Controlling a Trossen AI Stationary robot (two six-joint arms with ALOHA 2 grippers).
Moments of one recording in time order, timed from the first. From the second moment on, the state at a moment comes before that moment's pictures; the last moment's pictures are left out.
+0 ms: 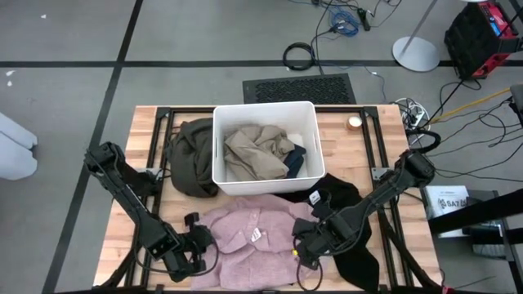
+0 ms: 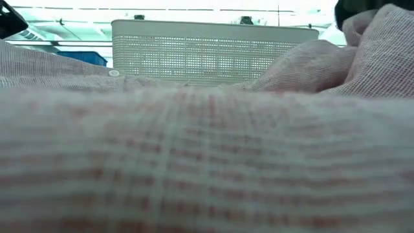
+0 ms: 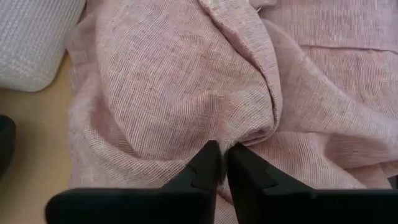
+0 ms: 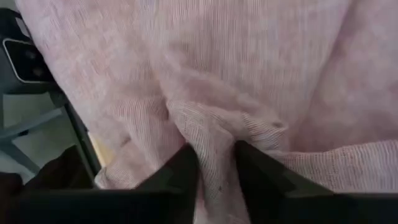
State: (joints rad) left arm -0.92 1.56 0.99 -0.65 -0.55 -1.06; right arm 0.62 1.79 1.45 -0.96 0.10 1.02
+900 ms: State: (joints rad) left arm -0.93 1.46 1.14 -0.93 -0.47 -1.21; right arm 0.87 1.79 1.45 -1.06 0.45 1.48
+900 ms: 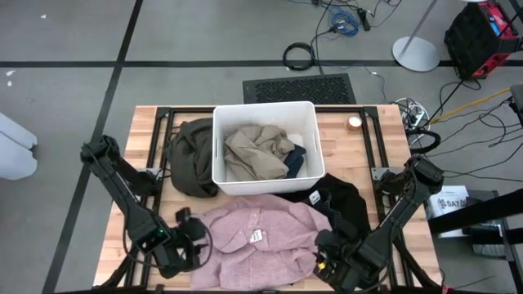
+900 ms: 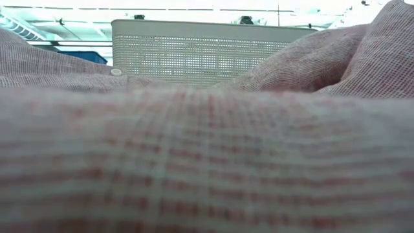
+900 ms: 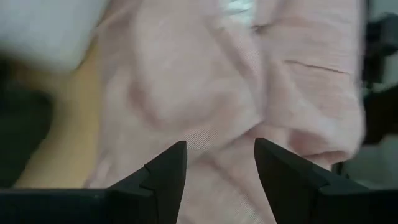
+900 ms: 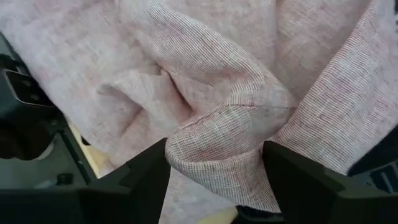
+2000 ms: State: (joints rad) left arm -1.04 0.95 0.56 -0.92 -0.45 -1.80; right arm 0.85 1.79 1.45 -0.89 0.49 1.27
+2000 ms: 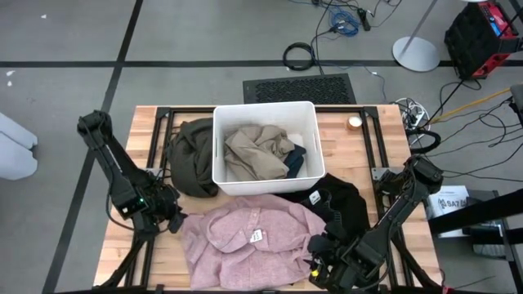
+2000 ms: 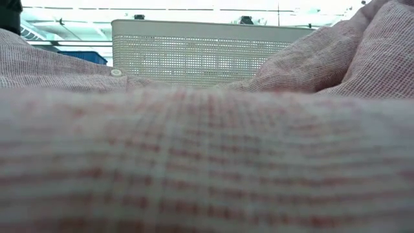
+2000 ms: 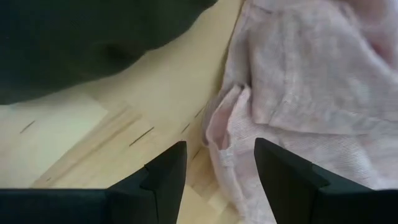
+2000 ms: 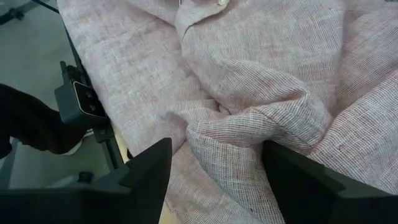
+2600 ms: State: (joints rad) left arm -1.04 1.03 0.41 -0.61 -0.47 -1.79; right arm 0.85 1.79 1.45 -0.89 0.49 1.25
